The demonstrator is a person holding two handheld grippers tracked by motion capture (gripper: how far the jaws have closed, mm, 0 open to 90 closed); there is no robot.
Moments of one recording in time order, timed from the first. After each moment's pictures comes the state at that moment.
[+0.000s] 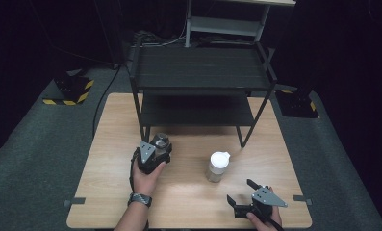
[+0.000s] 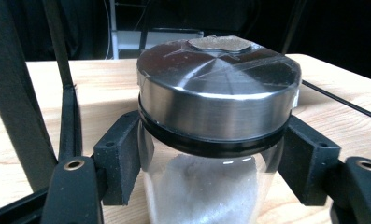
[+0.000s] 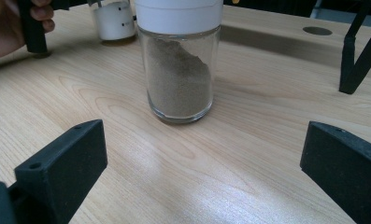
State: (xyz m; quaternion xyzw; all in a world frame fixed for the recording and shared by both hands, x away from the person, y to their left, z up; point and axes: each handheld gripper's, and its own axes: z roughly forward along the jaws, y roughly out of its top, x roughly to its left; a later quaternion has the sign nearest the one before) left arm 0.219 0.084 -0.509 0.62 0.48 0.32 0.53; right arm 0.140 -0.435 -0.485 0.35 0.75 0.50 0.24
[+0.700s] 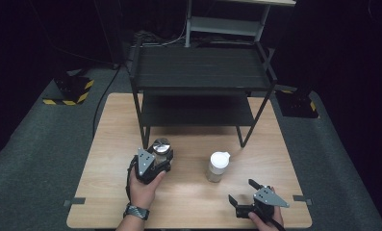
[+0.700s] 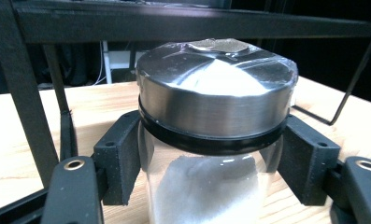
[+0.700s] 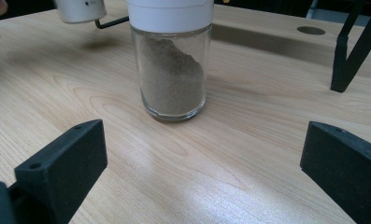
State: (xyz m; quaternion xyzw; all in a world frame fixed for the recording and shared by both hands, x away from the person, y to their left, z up) left arm 0.175 0.083 -0.487 0.62 0.45 0.33 0.56; right arm 0.139 -0.439 -0.485 0.36 0.75 0.50 0.25
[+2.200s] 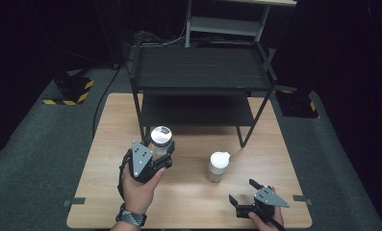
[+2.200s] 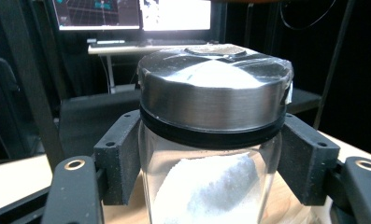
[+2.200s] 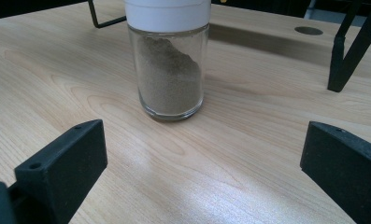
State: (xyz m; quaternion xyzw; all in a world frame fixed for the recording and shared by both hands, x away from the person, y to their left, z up) left arm 0.137 0.072 -0.391 0.61 0.41 0.38 0.56; right arm 0.138 -0.440 -0.485 0.36 0.75 0.50 0.25
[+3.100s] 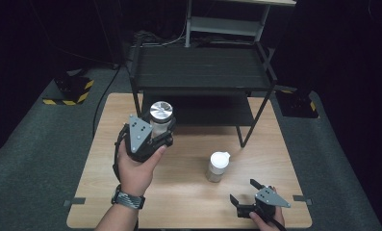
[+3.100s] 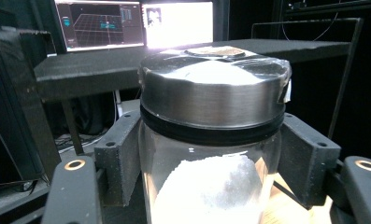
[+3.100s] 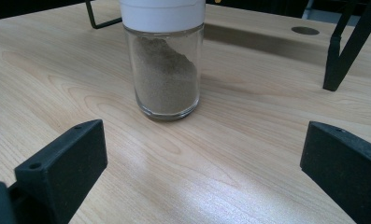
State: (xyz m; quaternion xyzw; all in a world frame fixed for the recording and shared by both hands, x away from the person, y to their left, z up) left arm 0.157 0.074 -0.317 0.61 0.41 0.39 0.56; right arm 0.138 -0.442 -0.485 0.36 0.75 0.50 0.25
